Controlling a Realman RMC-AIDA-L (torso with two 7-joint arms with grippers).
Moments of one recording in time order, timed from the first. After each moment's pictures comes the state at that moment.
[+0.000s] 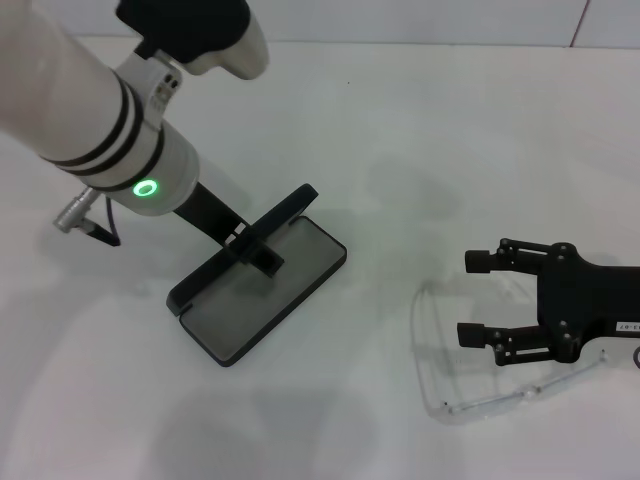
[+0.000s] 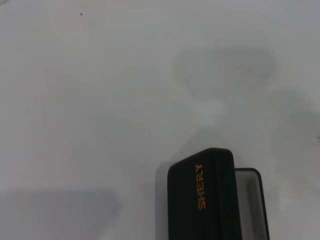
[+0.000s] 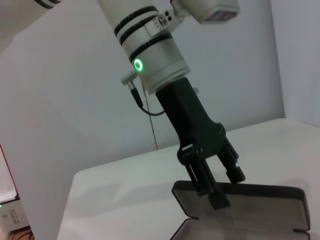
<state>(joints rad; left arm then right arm) -0.61 -2.09 1.59 1.49 2.64 1.56 -2.82 0.39 2.02 -1.06 -0.67 -1.68 -1.64 1.21</state>
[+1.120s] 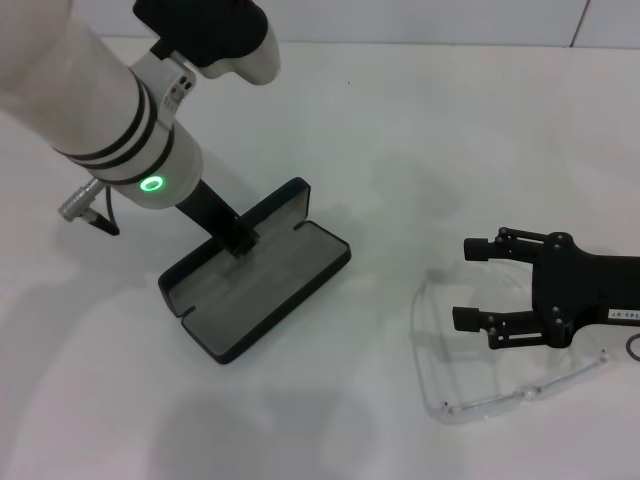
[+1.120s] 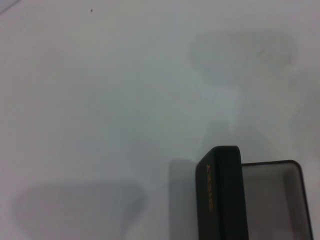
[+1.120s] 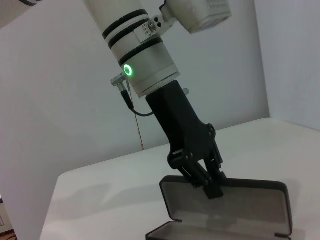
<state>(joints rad) -0.65 -2.09 1.62 1.44 2.70 1.54 -2.81 0.41 2.02 -1.05 -0.65 -1.67 -1.60 1.21</state>
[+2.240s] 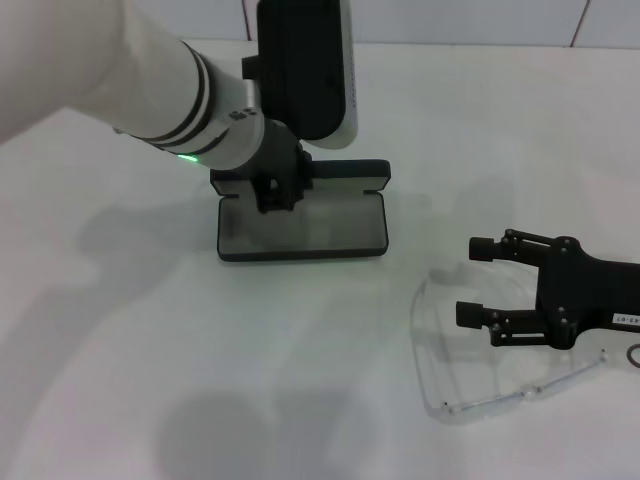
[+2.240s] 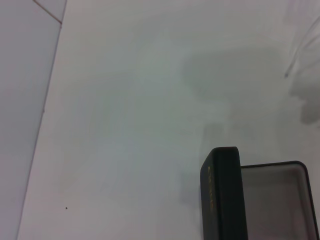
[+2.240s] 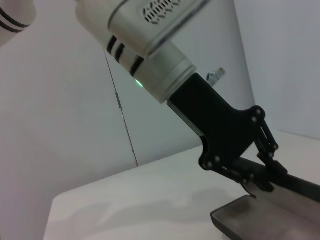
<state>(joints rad) -0.66 -2.09 1.71 1.41 2.69 1.25 -2.09 0.39 2.02 -1.05 -0.60 -1.61 -1.61 1.21</state>
